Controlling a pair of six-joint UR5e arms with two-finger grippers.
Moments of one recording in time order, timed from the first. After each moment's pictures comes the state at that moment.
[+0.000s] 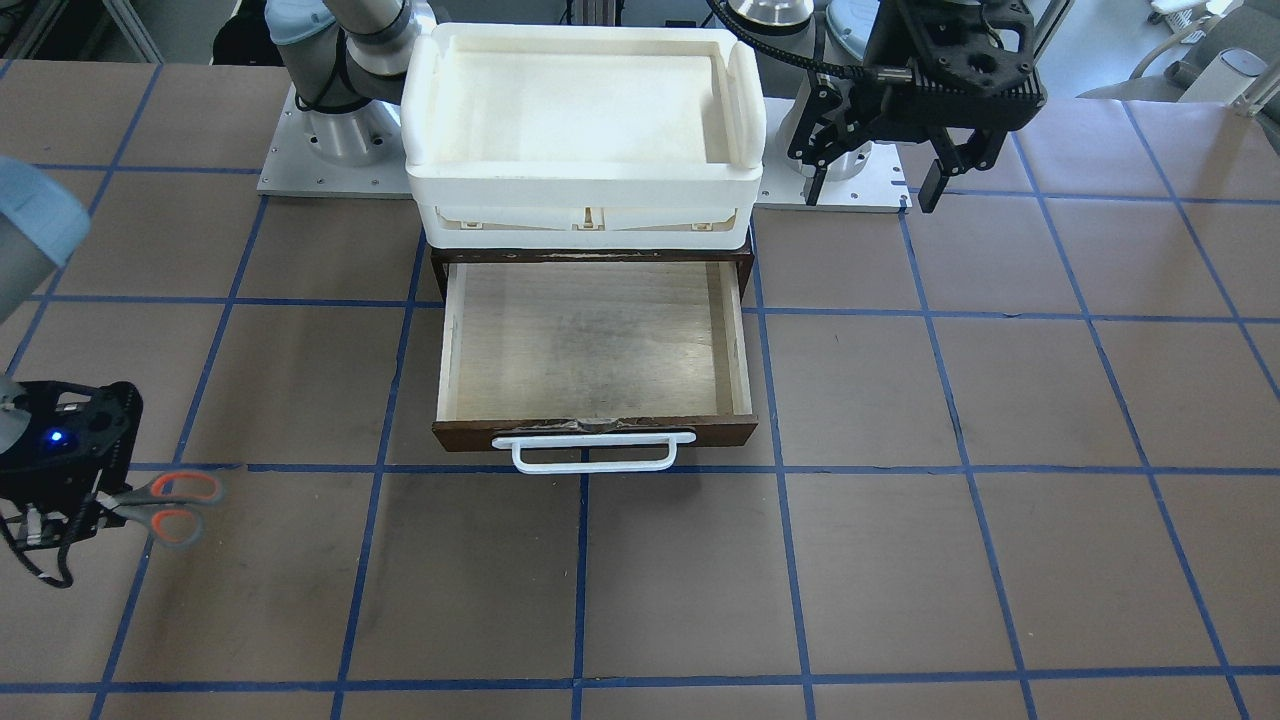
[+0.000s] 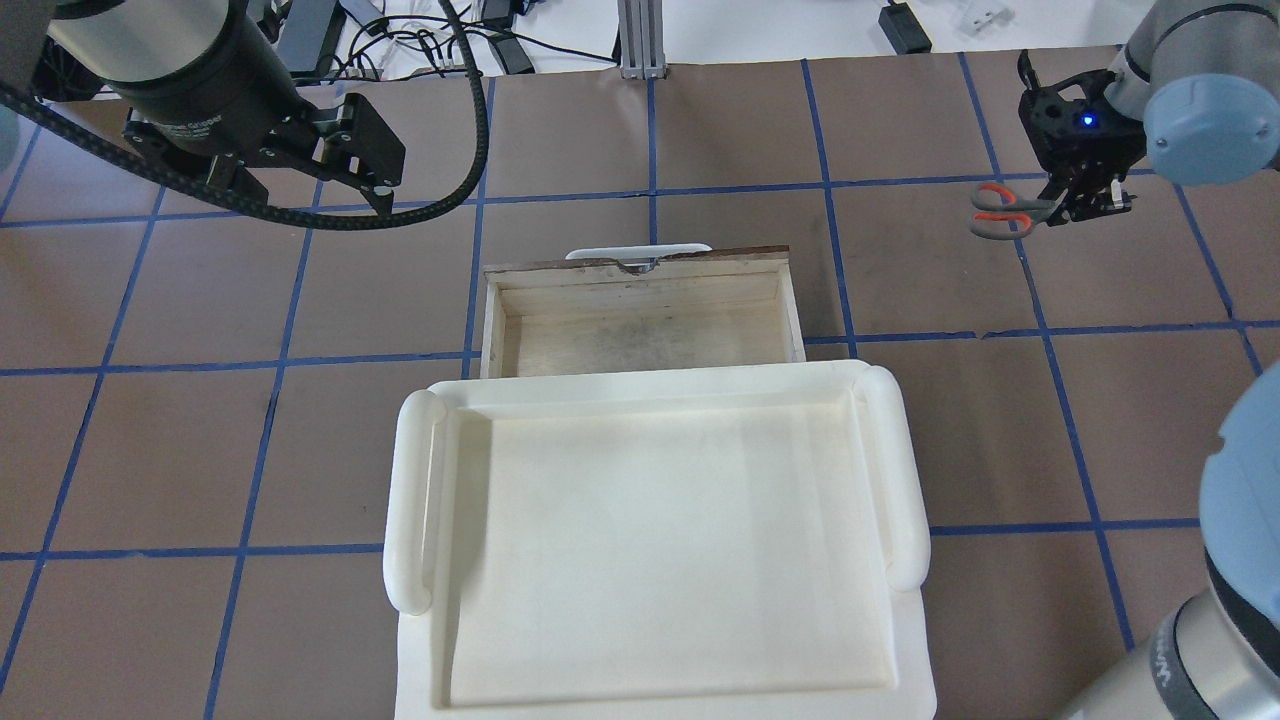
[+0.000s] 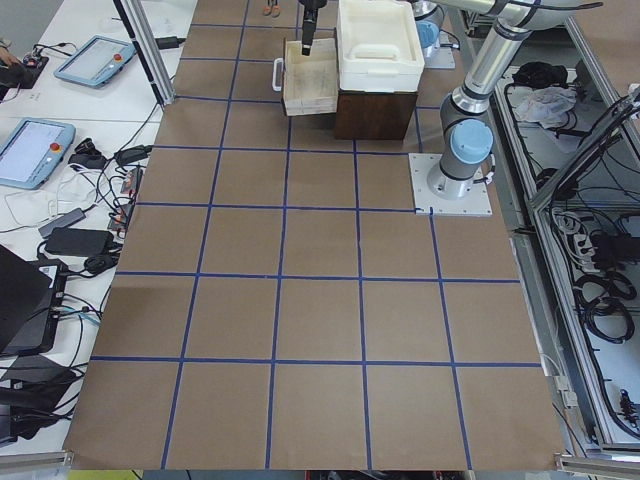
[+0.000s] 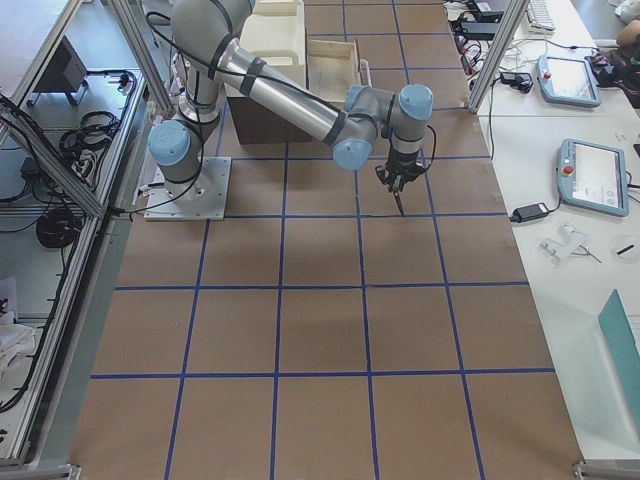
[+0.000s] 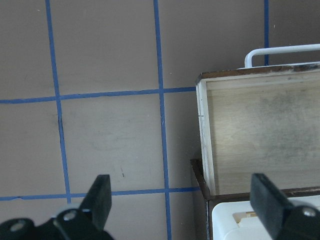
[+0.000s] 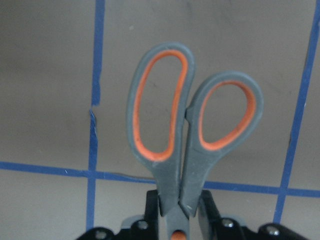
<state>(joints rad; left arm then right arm) -1.62 -1.50 -1.50 -1.59 1.58 0.00 1.28 -1.19 1.57 -1.98 -1.59 -1.97</state>
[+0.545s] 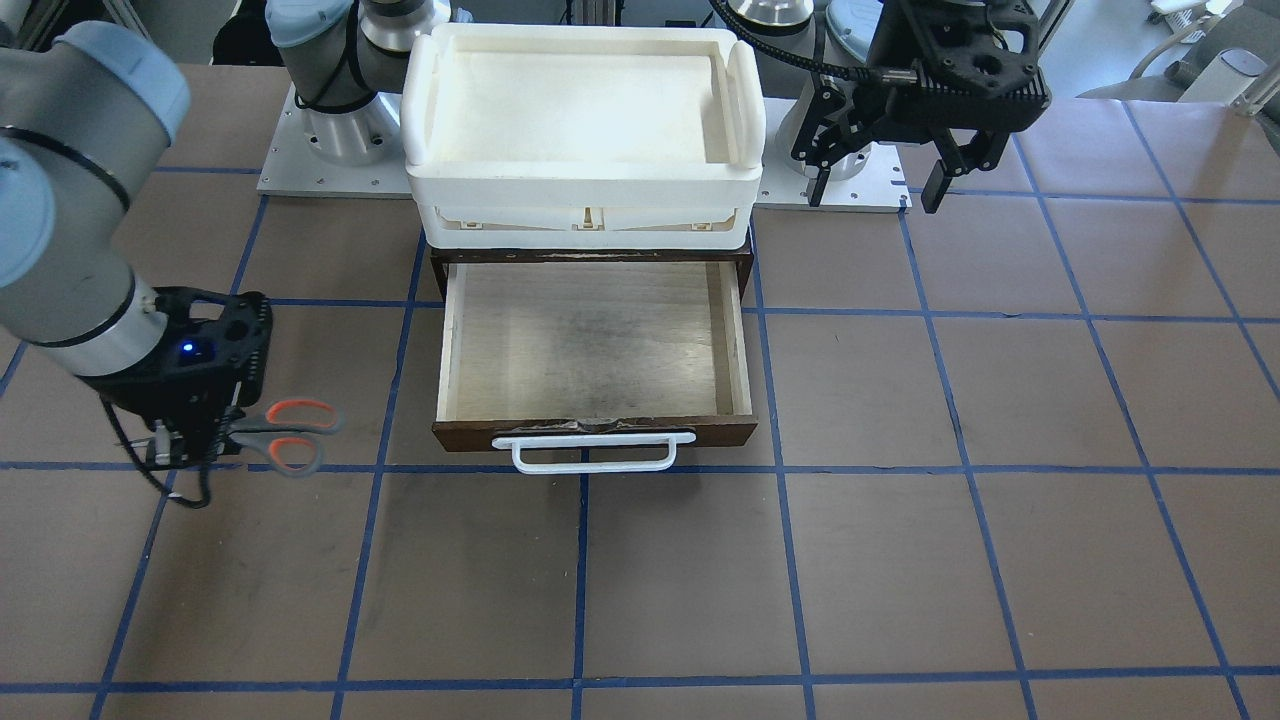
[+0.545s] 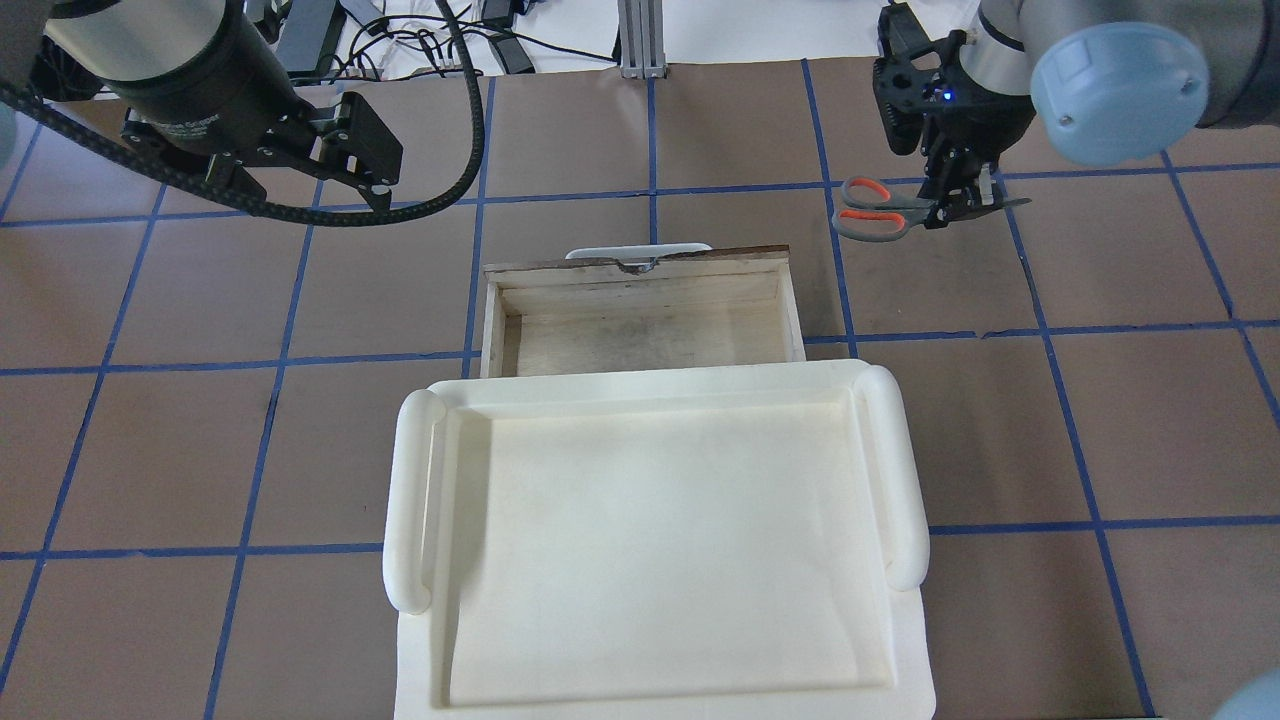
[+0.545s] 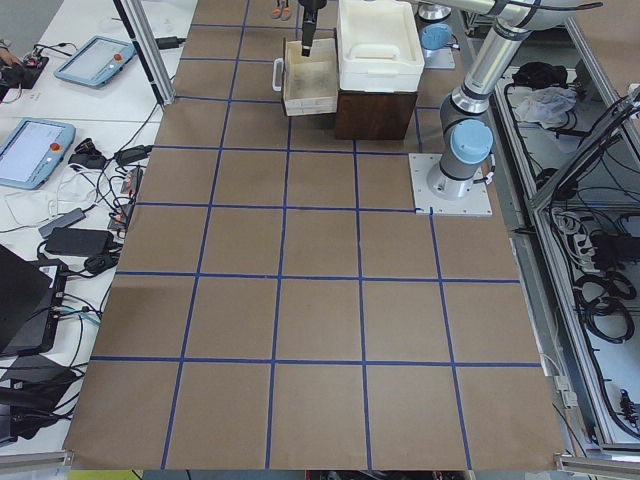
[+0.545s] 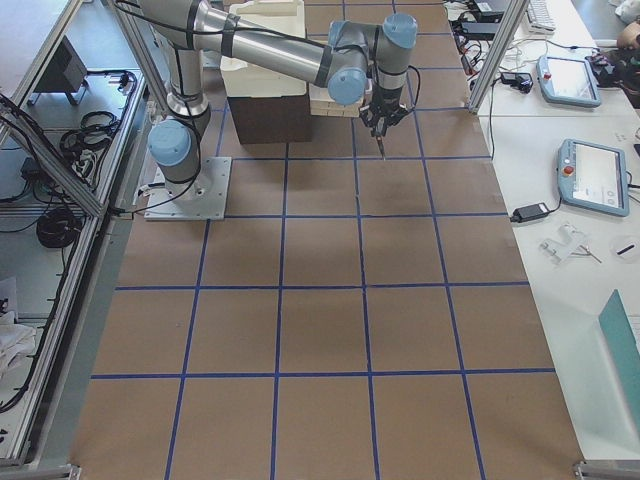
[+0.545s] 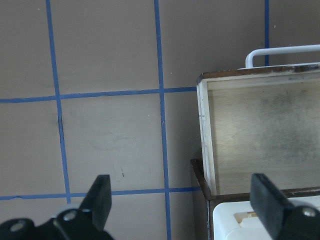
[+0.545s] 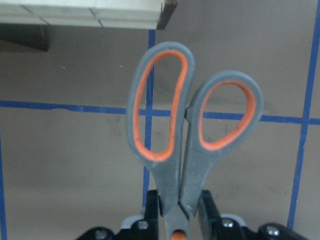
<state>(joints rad) -1.61 -1.50 -1.50 -1.59 1.58 0.00 1.54 -1.35 1.57 -1.79 -1.58 -1.64</state>
